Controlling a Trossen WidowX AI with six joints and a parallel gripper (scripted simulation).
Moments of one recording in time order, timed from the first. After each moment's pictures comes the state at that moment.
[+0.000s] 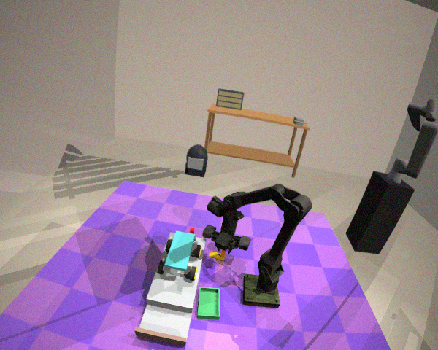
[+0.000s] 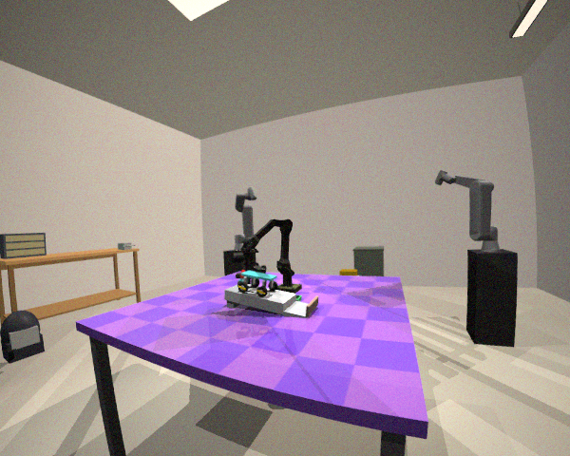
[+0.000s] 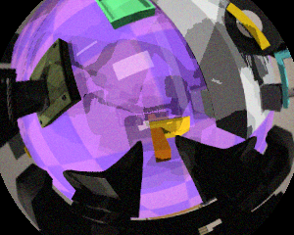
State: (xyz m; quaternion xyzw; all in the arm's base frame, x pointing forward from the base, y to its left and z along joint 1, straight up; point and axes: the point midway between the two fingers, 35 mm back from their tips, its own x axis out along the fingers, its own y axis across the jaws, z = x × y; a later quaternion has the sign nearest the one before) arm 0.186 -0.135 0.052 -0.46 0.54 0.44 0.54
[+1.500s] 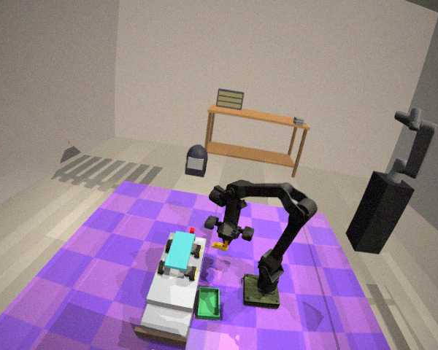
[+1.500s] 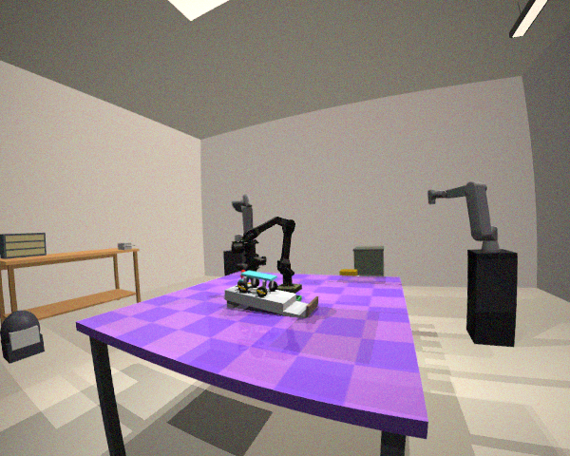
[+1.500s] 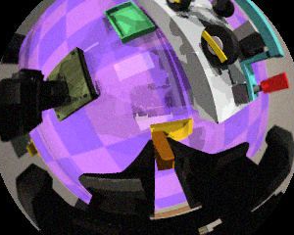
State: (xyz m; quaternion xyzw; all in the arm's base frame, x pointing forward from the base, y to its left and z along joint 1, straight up) arm 0.181 -0.132 0.102 -0.46 0.54 0.45 0.54
